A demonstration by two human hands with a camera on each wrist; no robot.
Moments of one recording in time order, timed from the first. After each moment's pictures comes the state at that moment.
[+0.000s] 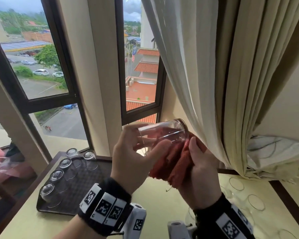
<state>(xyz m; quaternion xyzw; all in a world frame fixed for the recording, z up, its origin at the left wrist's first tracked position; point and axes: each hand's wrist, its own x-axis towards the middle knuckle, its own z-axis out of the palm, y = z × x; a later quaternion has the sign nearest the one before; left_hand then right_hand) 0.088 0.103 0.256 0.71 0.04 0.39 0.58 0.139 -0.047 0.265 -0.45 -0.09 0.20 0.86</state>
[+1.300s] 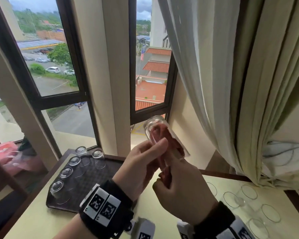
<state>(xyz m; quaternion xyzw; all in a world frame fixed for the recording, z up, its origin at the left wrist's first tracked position) 0.088 0.121 0.251 0.45 0.04 0.10 0.89 0.122 -0.019 0.263 -0.84 -0.43 -0.08 0.33</state>
